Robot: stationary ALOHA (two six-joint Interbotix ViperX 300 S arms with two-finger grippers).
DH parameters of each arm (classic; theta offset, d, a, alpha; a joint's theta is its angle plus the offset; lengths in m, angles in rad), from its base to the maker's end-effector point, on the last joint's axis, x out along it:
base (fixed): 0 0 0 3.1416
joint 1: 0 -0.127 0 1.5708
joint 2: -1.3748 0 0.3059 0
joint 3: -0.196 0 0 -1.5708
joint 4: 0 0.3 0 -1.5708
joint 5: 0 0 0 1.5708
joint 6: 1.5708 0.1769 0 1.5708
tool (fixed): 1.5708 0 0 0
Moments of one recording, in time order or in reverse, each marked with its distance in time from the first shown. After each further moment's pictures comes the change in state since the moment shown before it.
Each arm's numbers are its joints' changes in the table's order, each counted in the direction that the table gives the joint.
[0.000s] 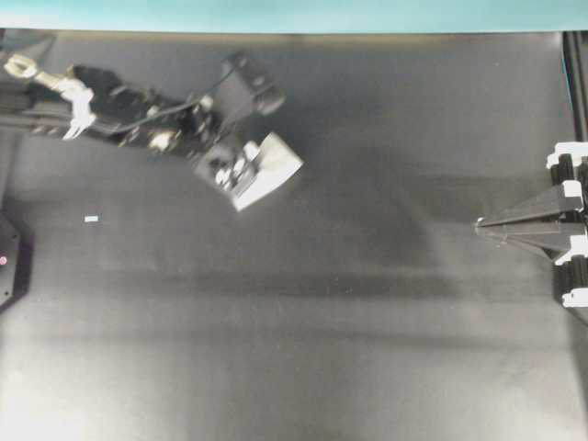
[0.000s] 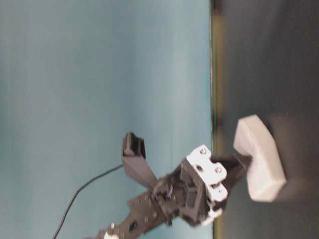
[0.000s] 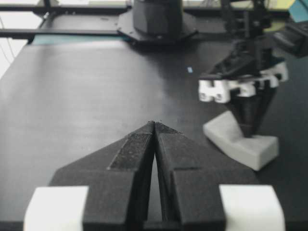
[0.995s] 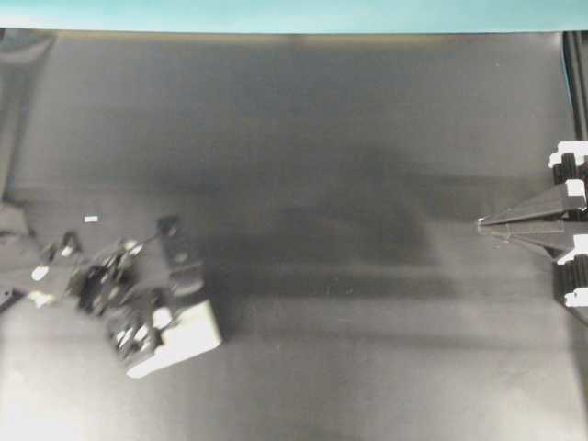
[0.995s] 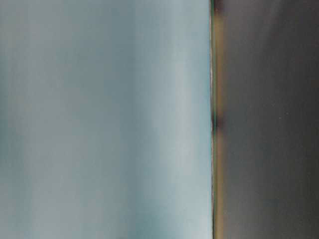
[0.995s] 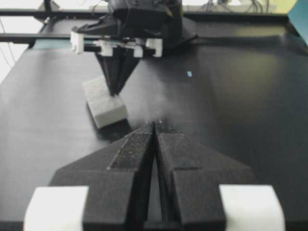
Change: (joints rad) left arm 0.569 -0.298 0.310 -0.005 -0.009 -0.336; right arm 0.000 -0.009 0.000 0.000 0.000 0.000
